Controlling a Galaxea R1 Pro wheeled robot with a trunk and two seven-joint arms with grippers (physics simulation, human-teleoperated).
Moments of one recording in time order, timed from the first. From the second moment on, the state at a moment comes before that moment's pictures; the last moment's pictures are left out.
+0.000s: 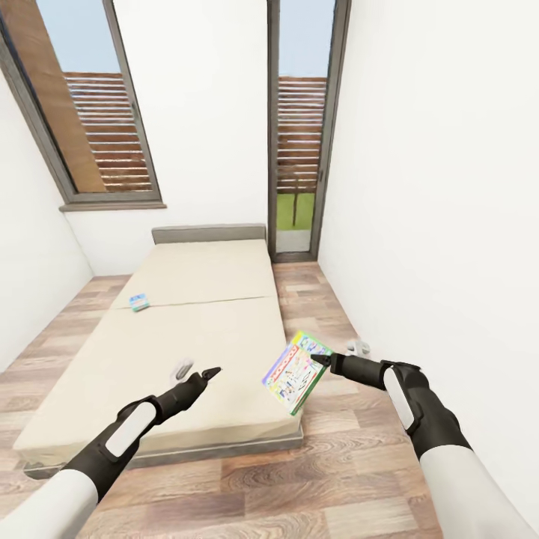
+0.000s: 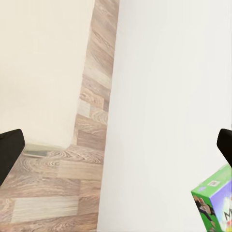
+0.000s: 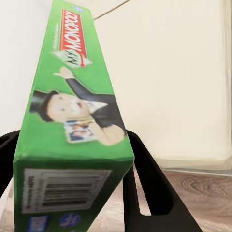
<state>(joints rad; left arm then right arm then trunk) -0.63 0.20 -0.36 -0.73 1.24 0.37 -0.21 -0.68 -0.04 -0.10 -0.94 -0.22 0.72 0.57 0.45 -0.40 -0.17</state>
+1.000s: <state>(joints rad) -0.63 0.20 -0.36 -0.78 1.24 0.37 -0.21 -0.68 -0.04 -0.10 -0.94 -0.22 0.72 0.57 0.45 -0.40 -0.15</state>
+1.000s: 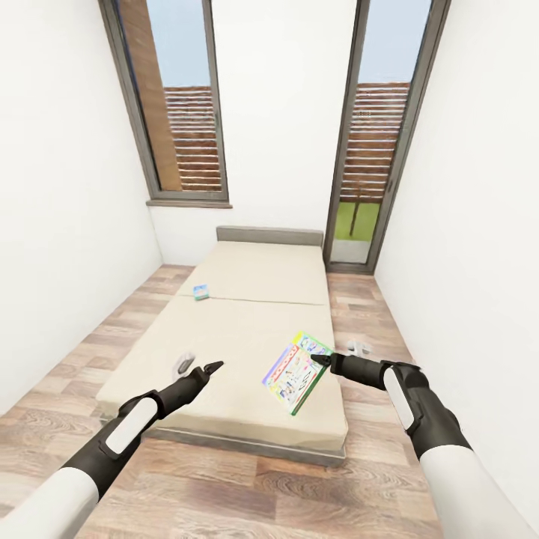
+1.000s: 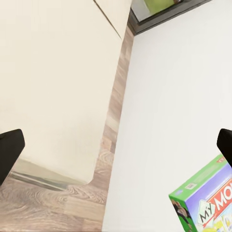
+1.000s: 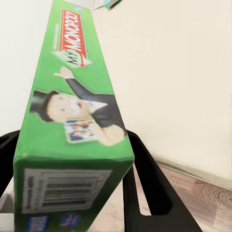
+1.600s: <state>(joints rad) -0.63 0.20 -0.36 -0.78 1.24 0.37 -0.21 -0.68 -0.04 -0.10 -0.94 -0.22 0.72 0.57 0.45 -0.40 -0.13</state>
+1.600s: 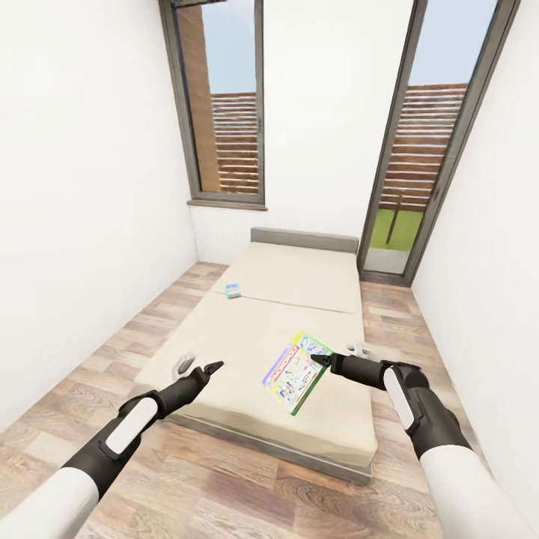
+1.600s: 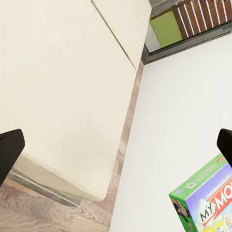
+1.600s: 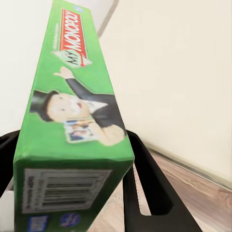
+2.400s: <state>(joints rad) -0.63 0.20 -0.36 -0.78 1.24 0.37 -0.21 -0.68 -0.05 -0.10 -0.95 -0.22 0.72 0.57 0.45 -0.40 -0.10</state>
